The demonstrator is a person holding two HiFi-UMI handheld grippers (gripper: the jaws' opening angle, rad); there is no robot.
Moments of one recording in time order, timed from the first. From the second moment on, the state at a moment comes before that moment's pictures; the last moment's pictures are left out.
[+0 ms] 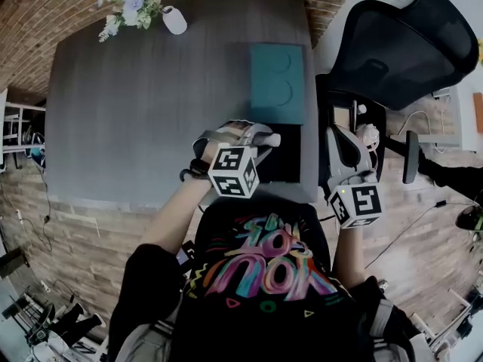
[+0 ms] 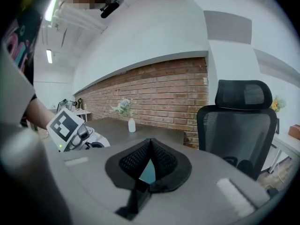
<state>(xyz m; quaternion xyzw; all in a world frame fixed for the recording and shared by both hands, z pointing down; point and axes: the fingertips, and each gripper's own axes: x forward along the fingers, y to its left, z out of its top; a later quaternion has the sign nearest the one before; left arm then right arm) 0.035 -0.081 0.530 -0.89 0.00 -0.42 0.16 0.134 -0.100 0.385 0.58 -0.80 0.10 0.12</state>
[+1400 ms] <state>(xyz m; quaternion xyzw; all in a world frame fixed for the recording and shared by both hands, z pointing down) -0.074 -0.171 0.374 -0.92 0.39 -0.07 -0.07 0.095 -0.138 0.374 0.54 -0.83 0.08 0.11</state>
